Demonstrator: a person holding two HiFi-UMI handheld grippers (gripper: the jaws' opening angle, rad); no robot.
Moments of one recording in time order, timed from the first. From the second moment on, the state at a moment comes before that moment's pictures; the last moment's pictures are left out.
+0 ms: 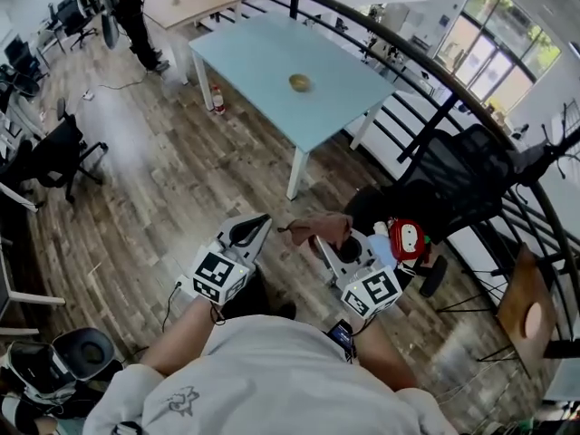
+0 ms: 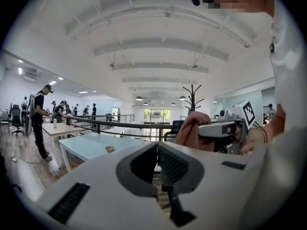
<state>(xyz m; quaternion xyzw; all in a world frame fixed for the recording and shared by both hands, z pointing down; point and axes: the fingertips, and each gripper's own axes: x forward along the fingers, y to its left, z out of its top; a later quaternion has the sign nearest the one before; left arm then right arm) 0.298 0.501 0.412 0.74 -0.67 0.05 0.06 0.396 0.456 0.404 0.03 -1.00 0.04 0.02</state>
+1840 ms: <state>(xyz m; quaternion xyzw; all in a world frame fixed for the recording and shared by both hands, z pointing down) -0.051 0.204 0.402 0.76 -0.65 0.03 0.08 0.045 0.132 0.419 0.04 -1.00 0.05 0.02</state>
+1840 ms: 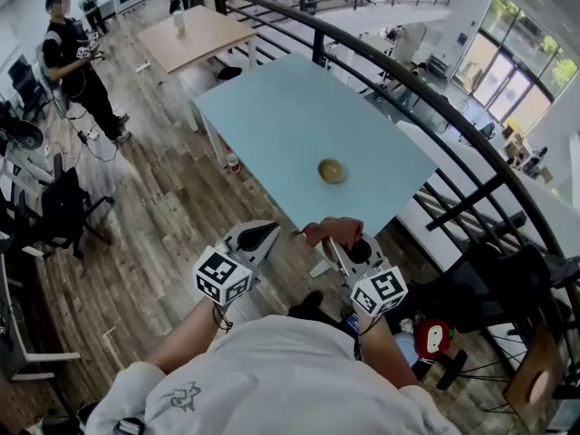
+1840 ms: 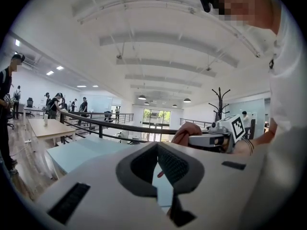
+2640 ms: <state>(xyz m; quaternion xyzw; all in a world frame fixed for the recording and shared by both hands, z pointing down) -0.068 -0.007 0.468 0.78 -0.60 0.07 0.16 0.017 -0.053 0.441 0.04 -1.00 0.06 0.05</state>
